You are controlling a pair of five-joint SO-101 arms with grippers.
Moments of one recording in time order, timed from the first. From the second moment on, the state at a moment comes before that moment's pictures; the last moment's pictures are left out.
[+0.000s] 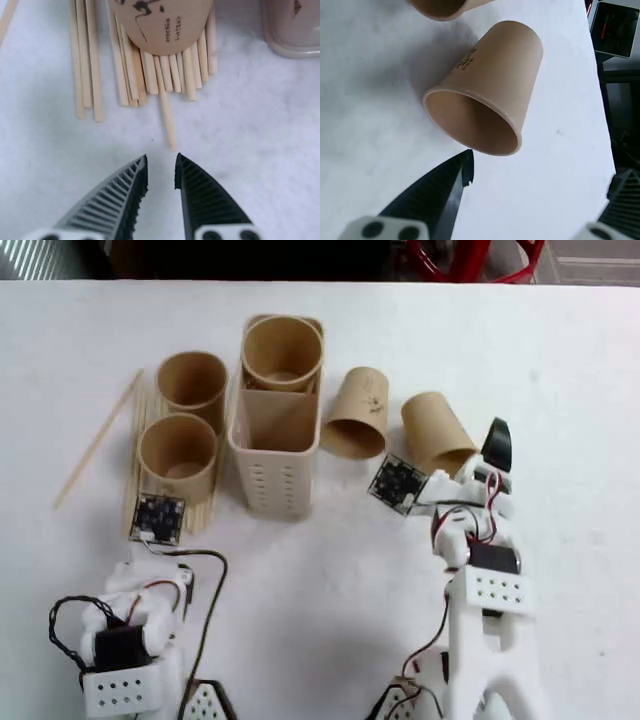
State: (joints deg) left arm -14.7 -102.9 97.1 72.7 -14.5; right arm 5.5 -42.3 69.4 20.9 73.8
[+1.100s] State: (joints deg) left arm -14.7 -102.9 97.1 72.7 -14.5; right arm 6.3 -7.6 45.3 14.9 51.1
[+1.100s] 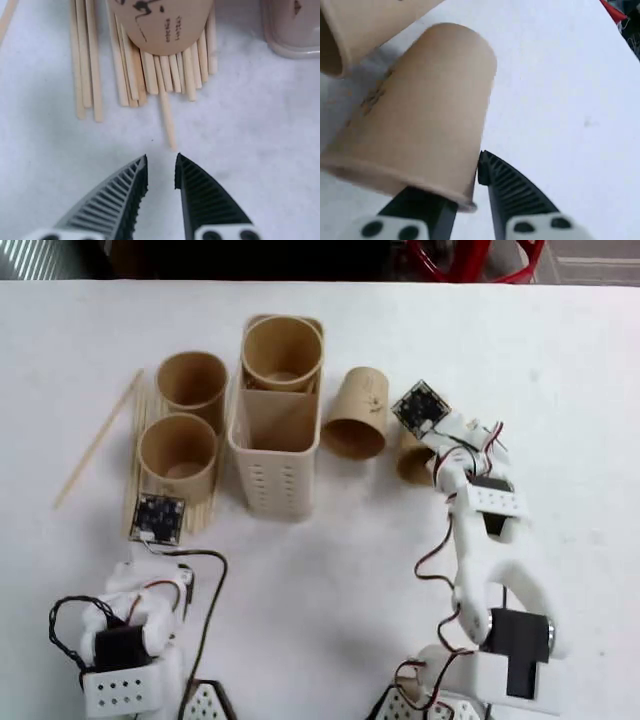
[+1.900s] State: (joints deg) left arm -14.7 -102.9 97.1 72.7 -14.5; right arm -2.2 -42.2 13.2 69.2 32.0
